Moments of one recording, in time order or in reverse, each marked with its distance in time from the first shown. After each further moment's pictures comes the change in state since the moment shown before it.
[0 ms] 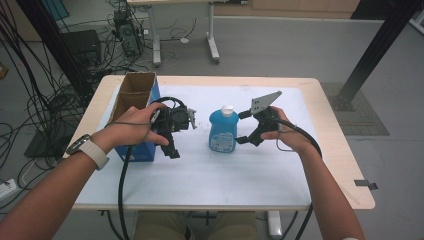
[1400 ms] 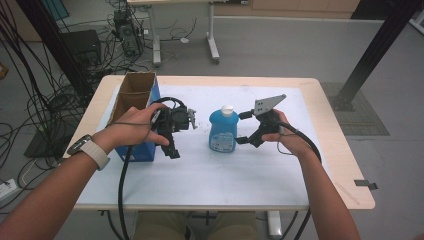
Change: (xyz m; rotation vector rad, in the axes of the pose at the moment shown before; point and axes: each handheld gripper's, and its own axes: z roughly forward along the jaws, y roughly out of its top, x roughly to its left) left arm 0.001 0.000 0.002 0.006 -0.002 -0.012; right arm 0.001 -0.011 0.001 -0.084 -0.011 0.026
